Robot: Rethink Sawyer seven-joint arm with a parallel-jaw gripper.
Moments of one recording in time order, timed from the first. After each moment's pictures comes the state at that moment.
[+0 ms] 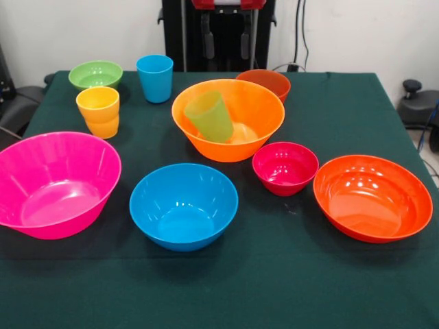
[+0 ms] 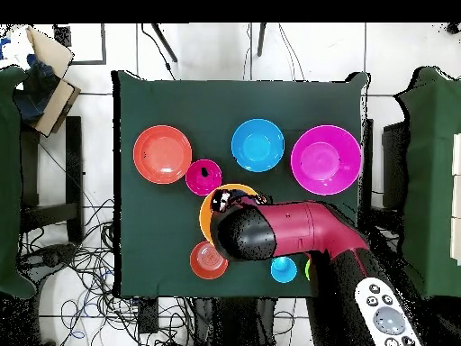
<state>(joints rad) -0.66 -1.00 0.51 2.02 -0.39 0.47 2.03</state>
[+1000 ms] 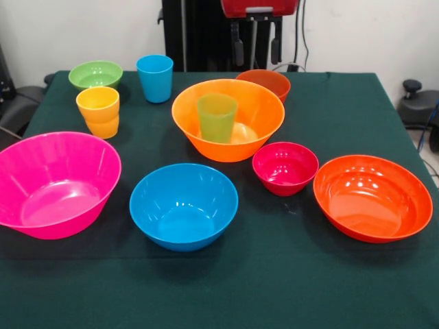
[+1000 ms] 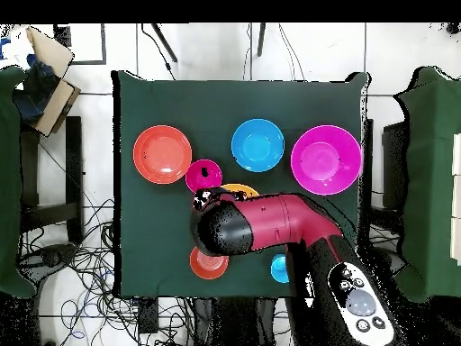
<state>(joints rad) -0.59 -0.97 0.51 2.00 -0.39 0.47 2.03</state>
